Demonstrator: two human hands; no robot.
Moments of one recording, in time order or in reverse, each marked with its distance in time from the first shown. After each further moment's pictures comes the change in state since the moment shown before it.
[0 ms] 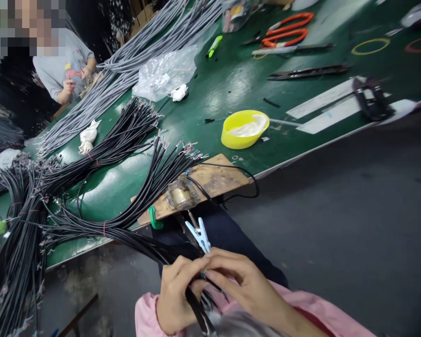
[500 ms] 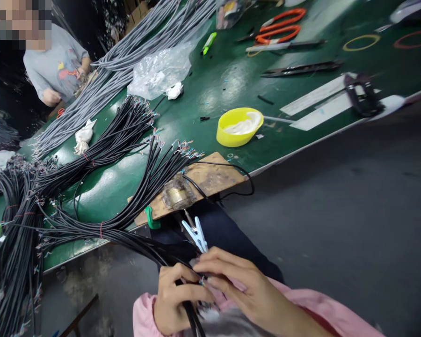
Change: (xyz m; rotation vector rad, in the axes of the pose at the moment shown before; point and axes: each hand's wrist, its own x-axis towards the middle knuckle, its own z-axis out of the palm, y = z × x) left_hand -0.002 -0.001 -0.004 -0.064 0.021 0.060; right_hand -0.002 -0.009 -0.012 -0.117 -0.051 -0.126
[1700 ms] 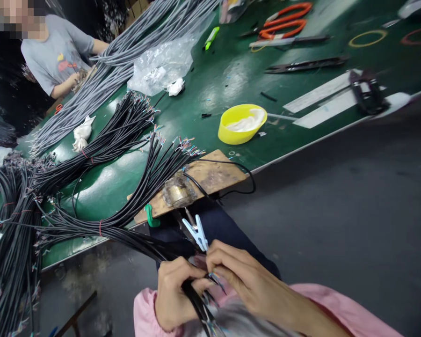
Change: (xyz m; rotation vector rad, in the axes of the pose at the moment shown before) left_hand 0.009 0.003 0.008 -0.013 -0.010 -0.161; right_hand -0.001 0.005 -0.008 -0.146 -0.073 -0.011
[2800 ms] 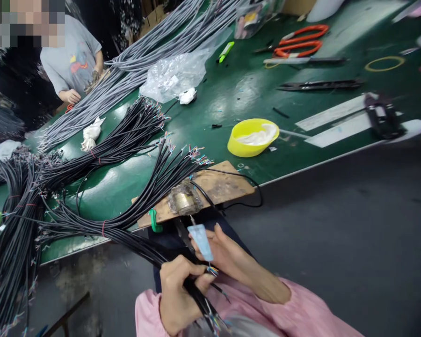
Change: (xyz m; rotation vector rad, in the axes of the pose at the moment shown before) left_hand 0.009 0.005 0.012 0.058 0.189 -0.037; right_hand 0.030 0.055 0.027 1.485 0.078 0.787
